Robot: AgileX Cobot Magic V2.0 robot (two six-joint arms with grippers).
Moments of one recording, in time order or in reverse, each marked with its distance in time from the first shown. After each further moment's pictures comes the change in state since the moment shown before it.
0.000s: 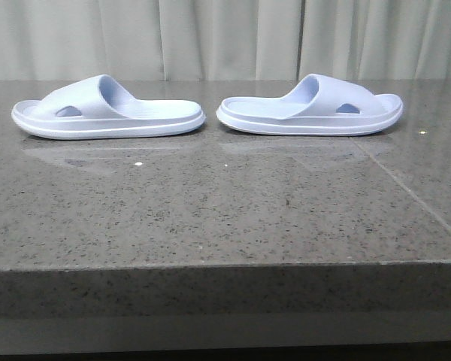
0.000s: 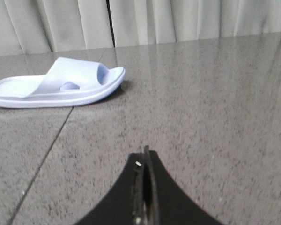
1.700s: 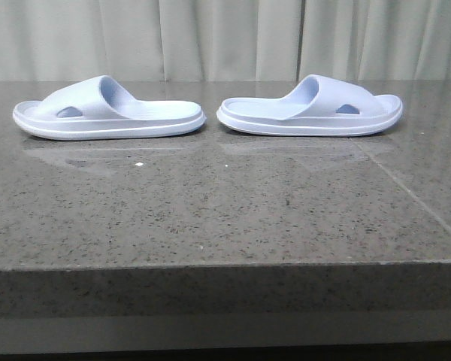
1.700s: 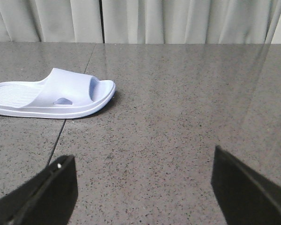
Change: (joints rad) left arm 0.000 0.288 -0.312 0.048 0.192 0.000; right arm 0.000 0.208 -0.381 -0.097 0.309 0.000
